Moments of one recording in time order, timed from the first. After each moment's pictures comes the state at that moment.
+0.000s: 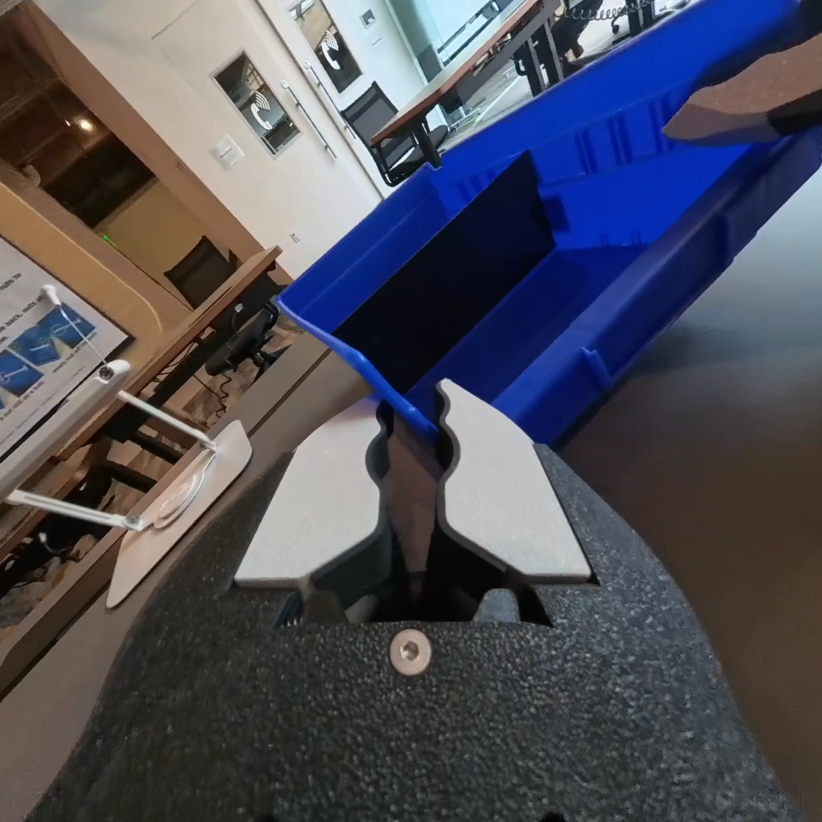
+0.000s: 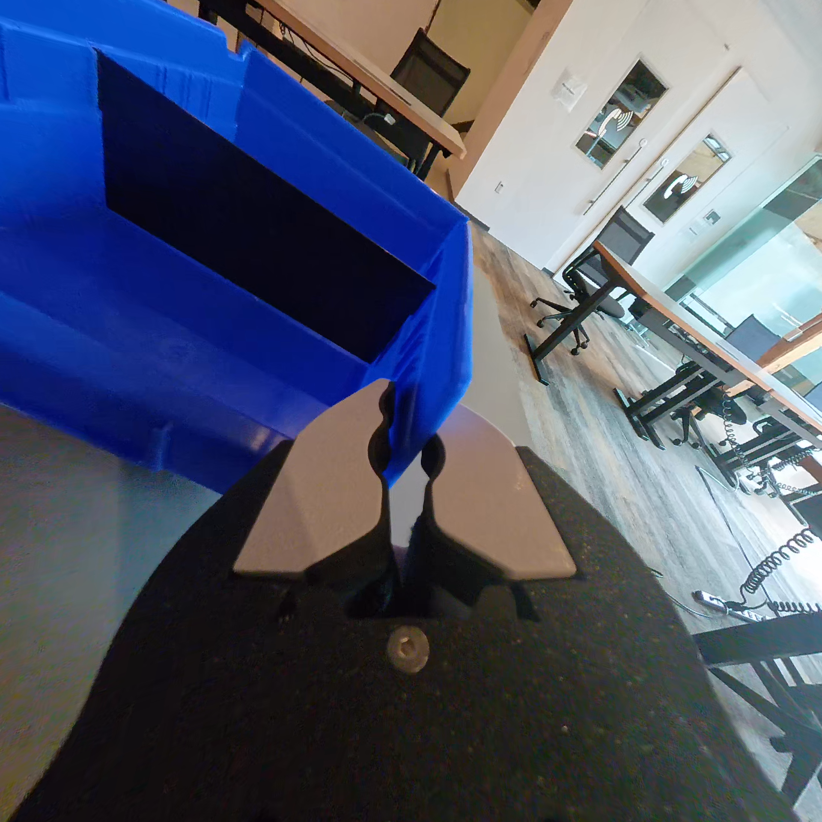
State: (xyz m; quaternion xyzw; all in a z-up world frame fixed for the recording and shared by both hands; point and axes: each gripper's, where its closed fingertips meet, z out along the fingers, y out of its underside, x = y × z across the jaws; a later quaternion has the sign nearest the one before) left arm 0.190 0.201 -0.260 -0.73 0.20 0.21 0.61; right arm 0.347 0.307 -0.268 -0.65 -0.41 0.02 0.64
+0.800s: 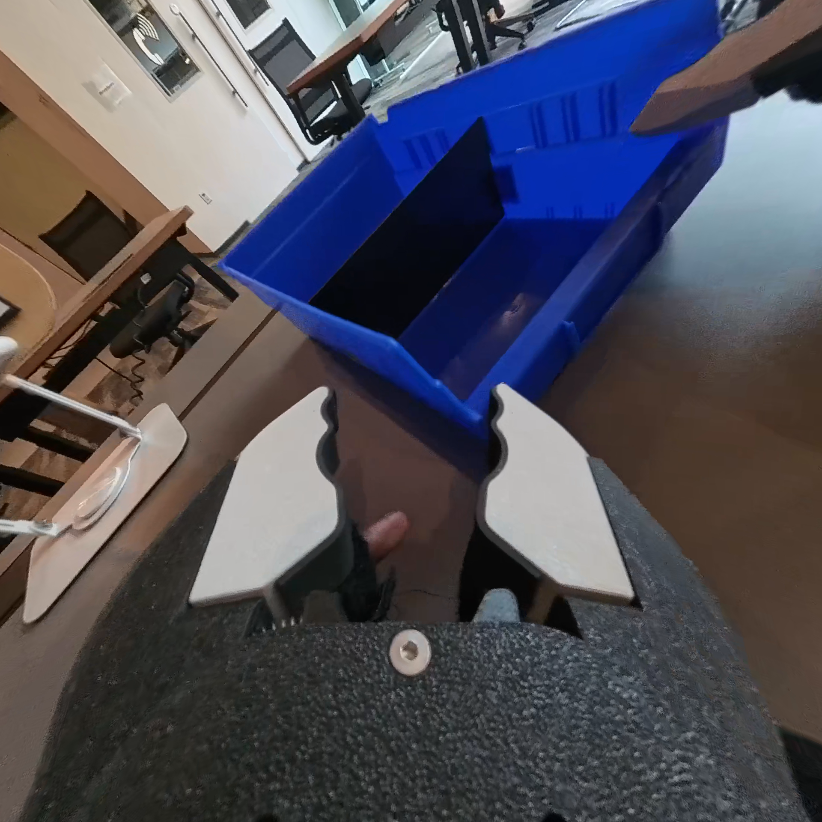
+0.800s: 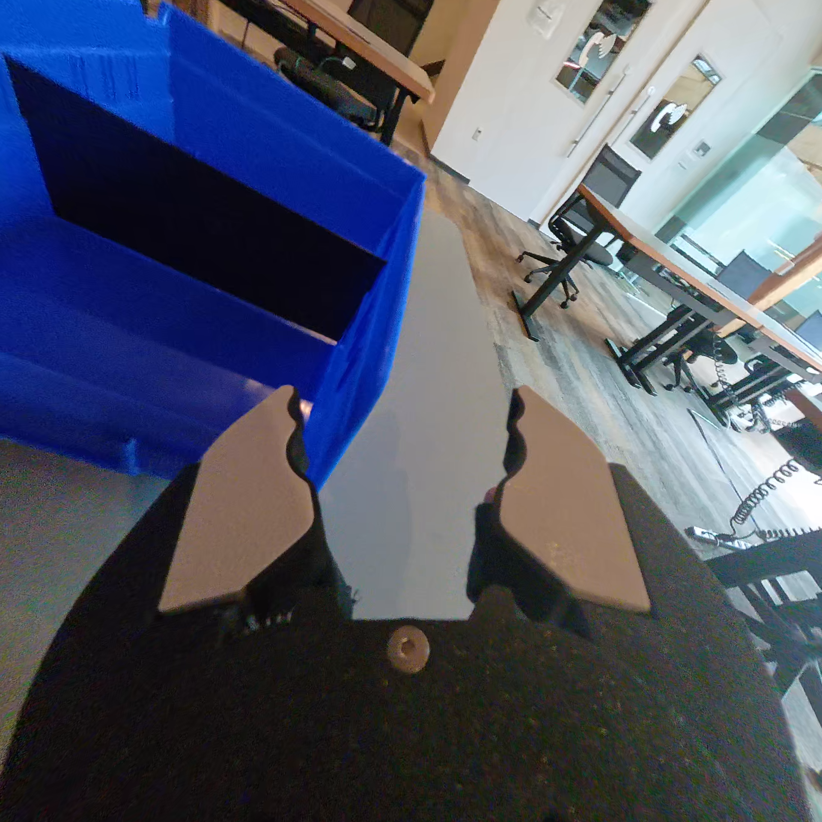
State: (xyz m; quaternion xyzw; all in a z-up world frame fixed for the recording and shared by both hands) left arm 0.195 0.189 -0.279 -0.77 0.23 0.14 0.57; right arm 0.379 0.316 -0.269 -0.69 -0.37 0.00 0.62
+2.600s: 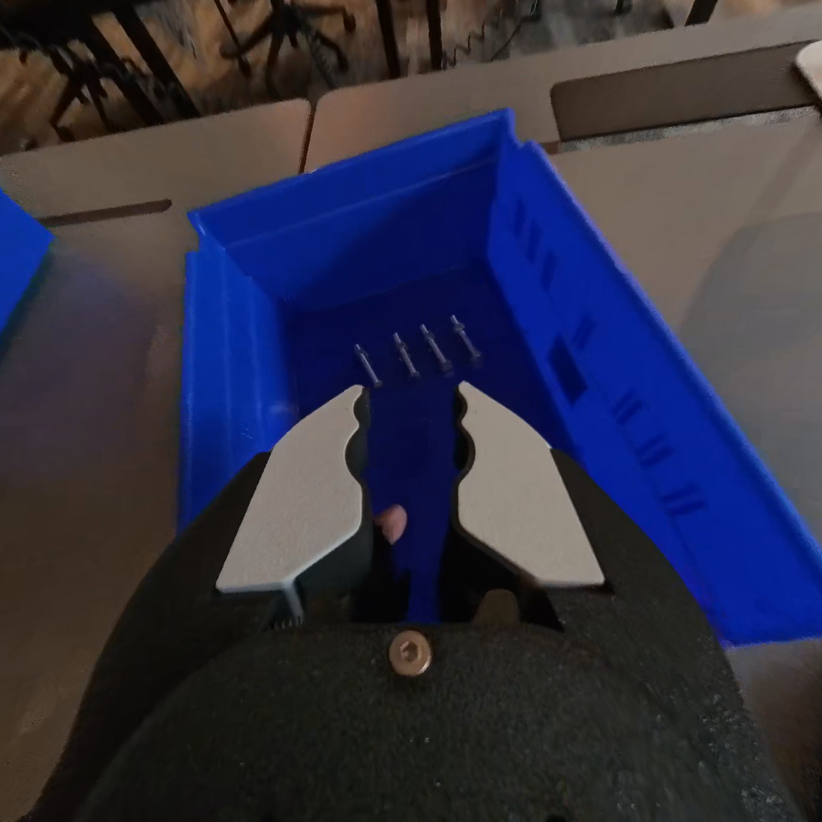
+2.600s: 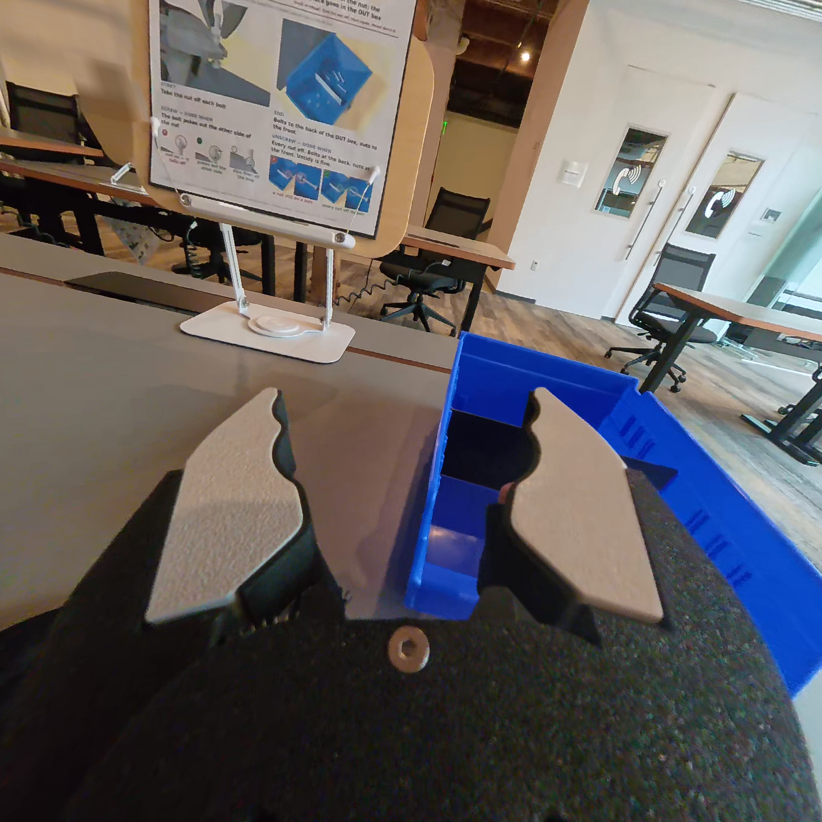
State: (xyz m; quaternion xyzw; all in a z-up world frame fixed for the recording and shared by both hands) left arm -0.400 -0.172 -0.238 -0.85 -0.25 0.22 0.42; right arm 0.180 0.169 -0.192 -0.63 -0.31 0.18 0.69
